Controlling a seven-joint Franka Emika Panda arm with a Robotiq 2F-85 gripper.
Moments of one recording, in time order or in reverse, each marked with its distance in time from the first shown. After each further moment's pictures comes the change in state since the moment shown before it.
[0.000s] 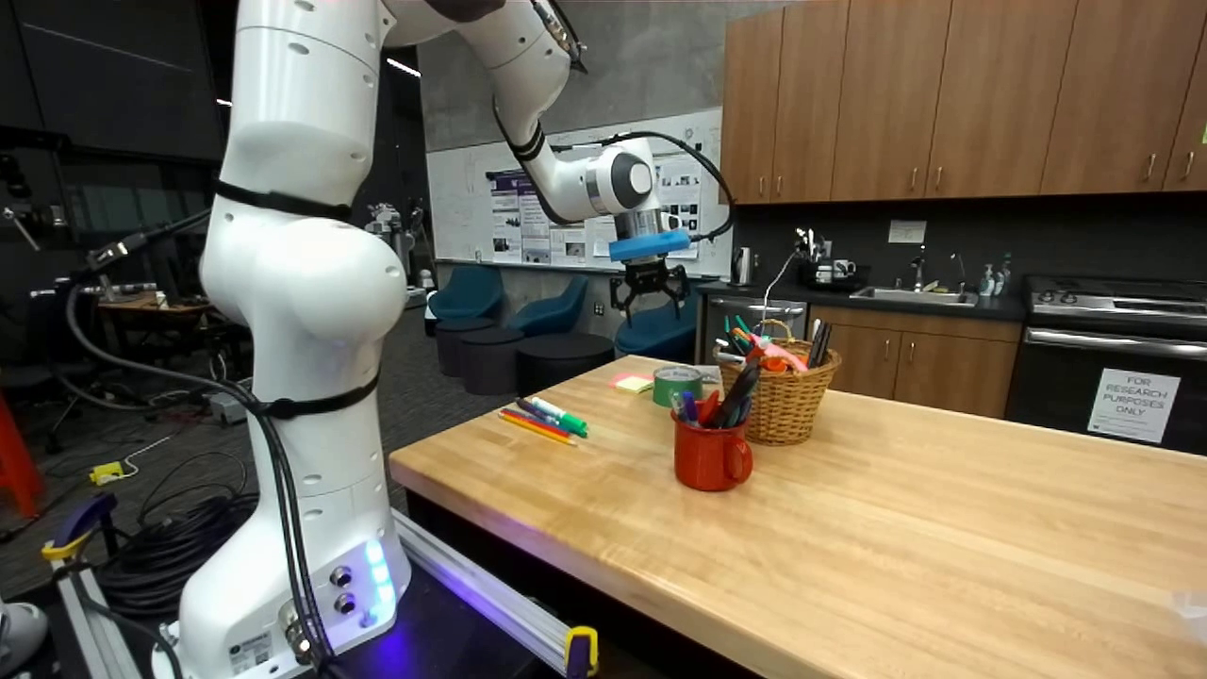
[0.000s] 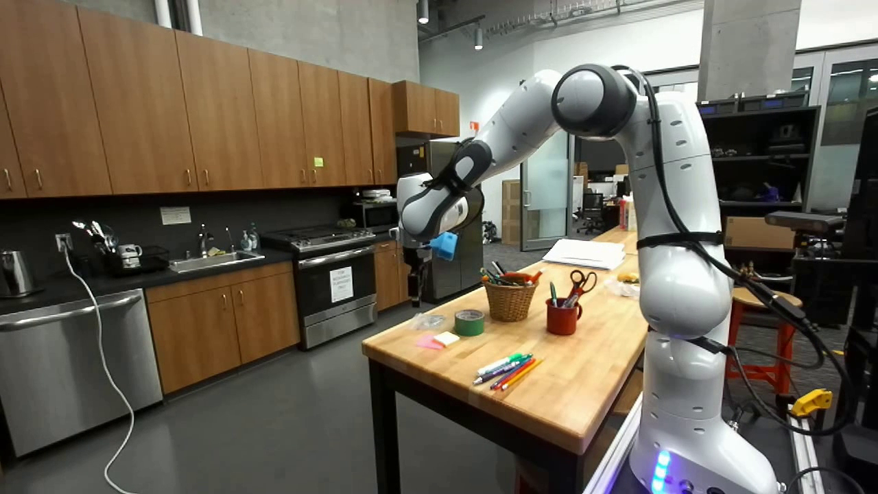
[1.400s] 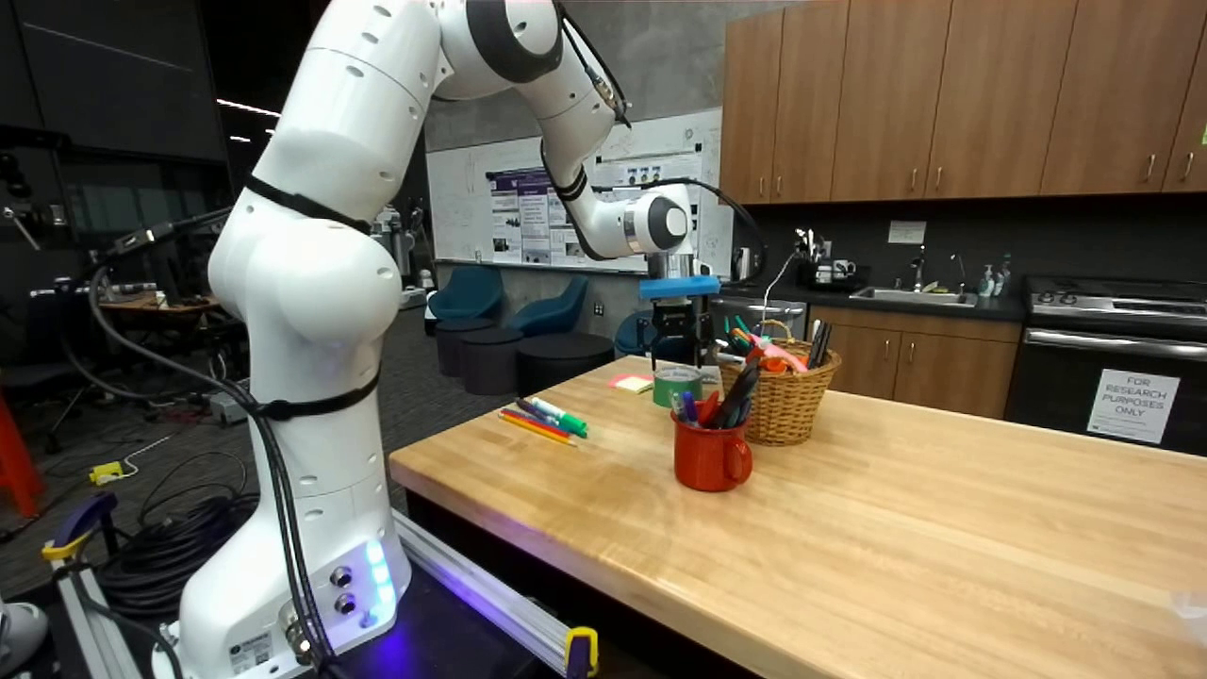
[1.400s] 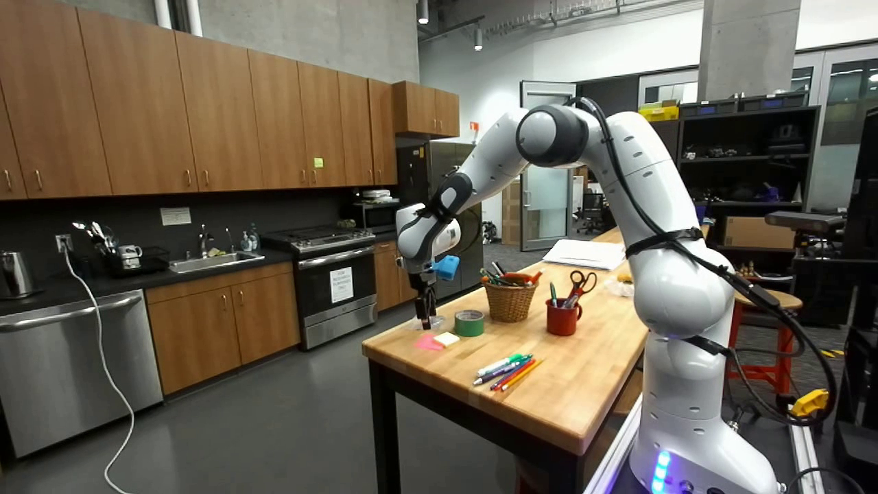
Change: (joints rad) arm -0.068 0.236 0.000 0.175 0.002 -0.100 -0.023
